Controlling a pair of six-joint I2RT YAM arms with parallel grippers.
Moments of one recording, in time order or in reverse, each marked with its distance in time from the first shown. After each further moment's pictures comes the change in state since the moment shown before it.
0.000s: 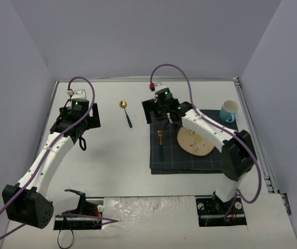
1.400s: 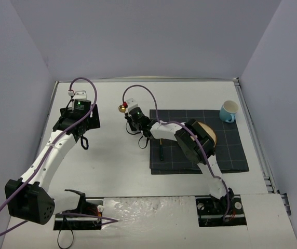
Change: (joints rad) left arm 0.004 0.043 -0.016 0.003 -0.052 0.001; right arm 0.179 0.580 0.135 0.583 0.098 -0.073
